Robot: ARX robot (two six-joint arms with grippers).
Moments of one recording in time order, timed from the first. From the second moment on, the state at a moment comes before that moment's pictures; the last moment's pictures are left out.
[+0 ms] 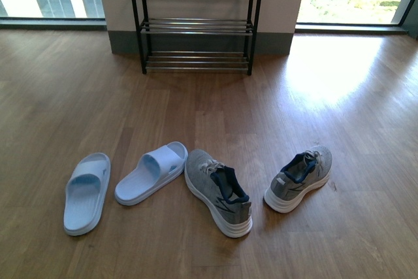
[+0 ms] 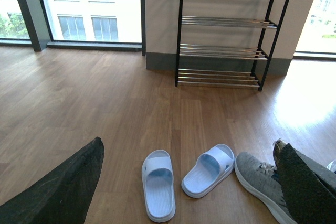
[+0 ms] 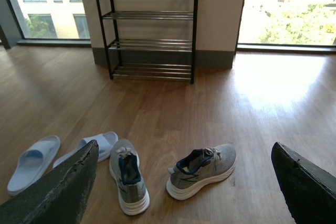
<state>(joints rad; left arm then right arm) 0.00 0.02 0.01 0.00 0.00 -0.01 0.00 0.00 0.02 0.00 0.00 0.00</state>
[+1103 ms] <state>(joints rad) 0.00 0.02 0.01 0.00 0.00 -0.01 0.00 0.00 0.02 0.00 0.00 0.00</state>
